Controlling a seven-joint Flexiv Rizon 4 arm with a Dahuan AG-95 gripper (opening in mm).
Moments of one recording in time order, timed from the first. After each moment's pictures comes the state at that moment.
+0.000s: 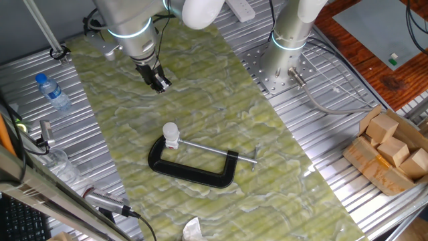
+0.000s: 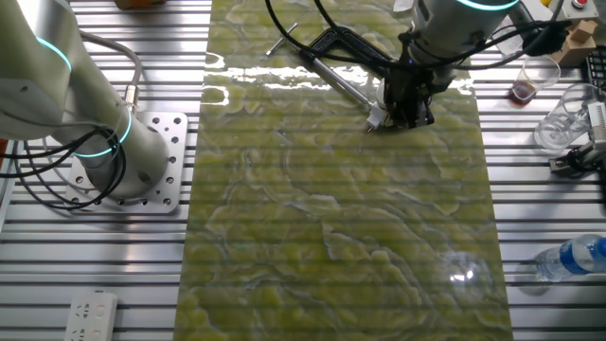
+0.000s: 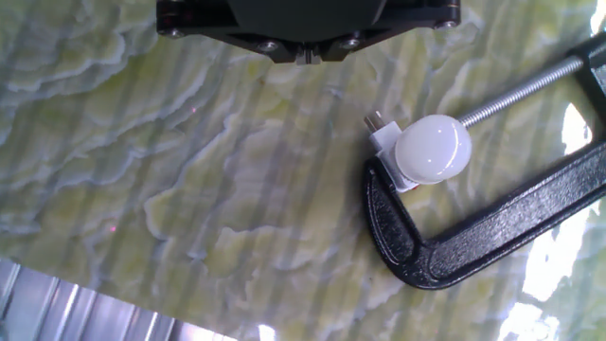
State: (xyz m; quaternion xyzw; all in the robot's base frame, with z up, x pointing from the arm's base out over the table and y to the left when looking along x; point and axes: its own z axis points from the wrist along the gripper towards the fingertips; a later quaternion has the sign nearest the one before) arm 0.510 0.004 0.168 0.13 -0.99 -0.01 0.06
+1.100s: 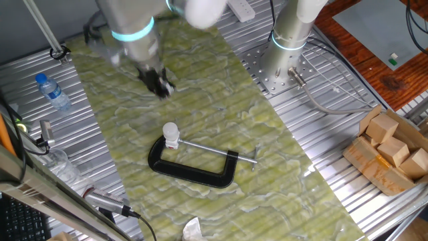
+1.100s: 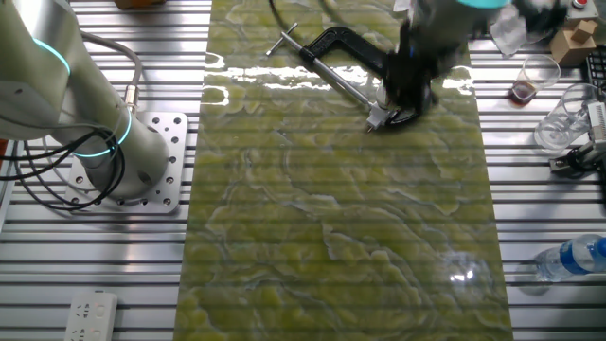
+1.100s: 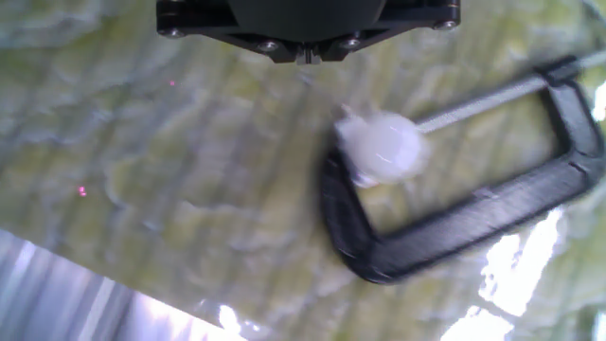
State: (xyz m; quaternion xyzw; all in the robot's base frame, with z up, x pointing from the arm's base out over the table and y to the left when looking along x) arm 0.519 0.069 0.168 0.22 -0.97 -0.02 0.05
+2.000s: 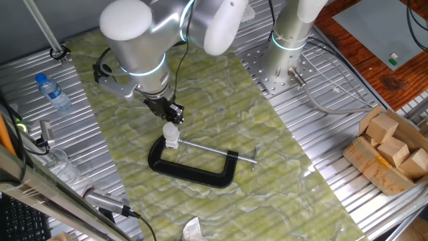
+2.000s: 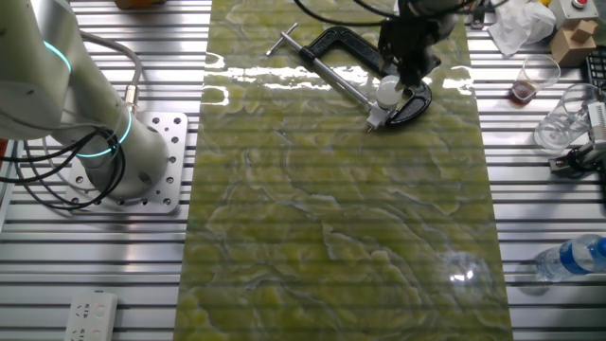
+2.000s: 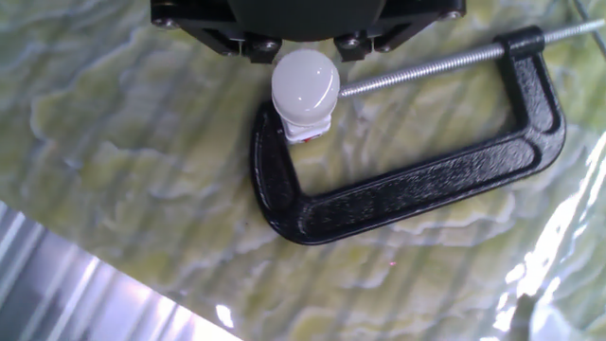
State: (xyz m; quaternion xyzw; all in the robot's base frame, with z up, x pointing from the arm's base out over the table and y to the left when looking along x) arm 0.524 0.104 0.141 0.28 -0.96 -0.03 0.04
